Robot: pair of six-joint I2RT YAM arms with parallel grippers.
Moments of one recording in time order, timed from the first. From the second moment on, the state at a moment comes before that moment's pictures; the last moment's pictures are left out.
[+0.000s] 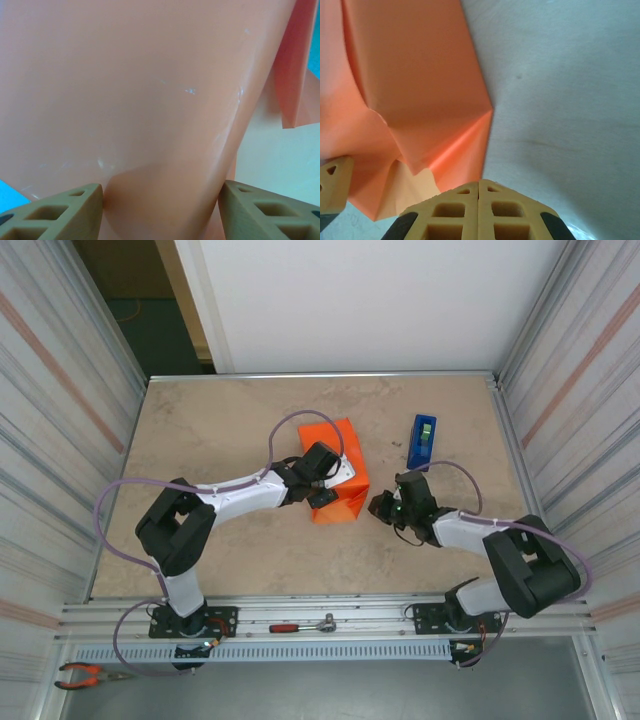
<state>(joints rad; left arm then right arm) -0.82 1.79 1.18 -0.35 -0.18 0.40 0.47 1.41 0.45 0.20 -0.23 0.93</state>
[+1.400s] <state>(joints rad) -0.63 1.53 1.10 -0.33 0.09 -0.04 0.71 1.43 0.48 0.19 -0.08 1.00</state>
